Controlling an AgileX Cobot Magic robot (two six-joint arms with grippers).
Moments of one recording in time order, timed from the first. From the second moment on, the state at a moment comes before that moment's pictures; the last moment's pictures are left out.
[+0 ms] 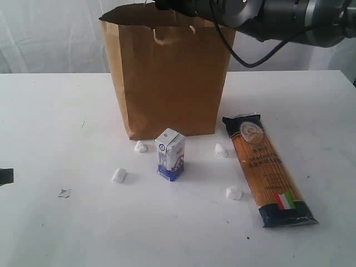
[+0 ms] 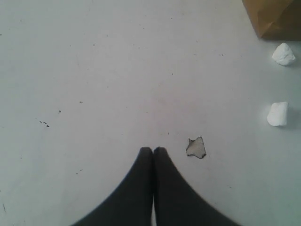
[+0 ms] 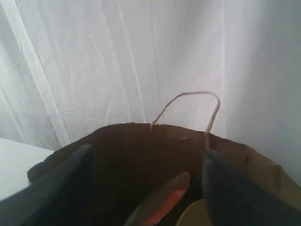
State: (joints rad) left arm 0.11 1.19 -0.35 1.59 -0.36 -1.63; right arm 0.53 1.84 -1.54 0.49 -0.13 -0.31
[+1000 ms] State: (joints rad) left arm 0.11 1.16 -0.41 1.45 -0.11 -1.61; right arm 0.37 1.68 -1.54 0.38 0.44 -0.45
